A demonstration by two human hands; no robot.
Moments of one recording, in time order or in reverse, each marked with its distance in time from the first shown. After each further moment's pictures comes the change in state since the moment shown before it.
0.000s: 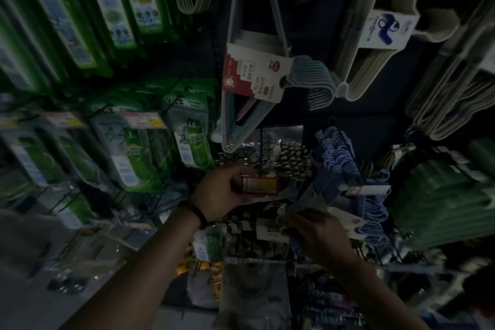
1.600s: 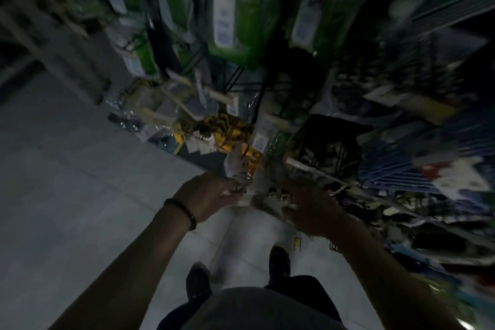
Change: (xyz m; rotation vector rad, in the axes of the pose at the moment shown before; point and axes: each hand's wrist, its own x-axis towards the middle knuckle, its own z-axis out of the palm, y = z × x) left_hand -0.272 -0.195 0.008 0.090 -0.277 -0.445; right_hand 0.019 -0.211 0.101 0.253 -1.017 0.178
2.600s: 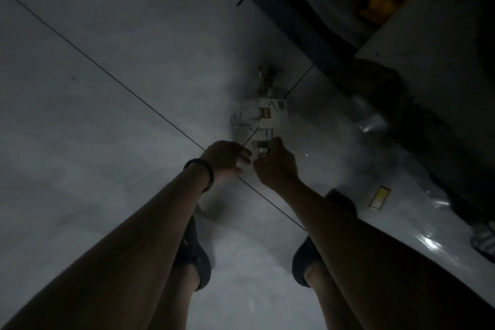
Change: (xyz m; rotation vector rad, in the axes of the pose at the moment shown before) left_hand 0.213 -0.453 0.636 -0.909 -0.360 -0.857; right_hand 0.409 0.182 0.739 0.395 -0.282 0.431
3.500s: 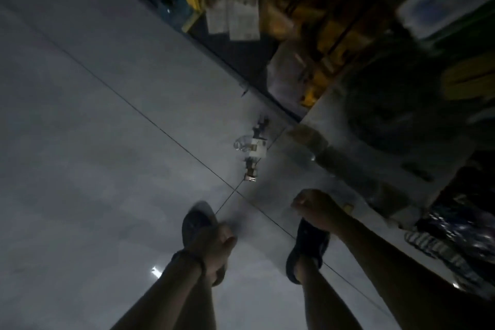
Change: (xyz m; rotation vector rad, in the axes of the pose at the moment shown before) left_hand -0.318 0.025 0.020 0.355 0.022 0.024; right_hand -0.218 -0.041 -0.210 -0.207 -0.300 -0.007
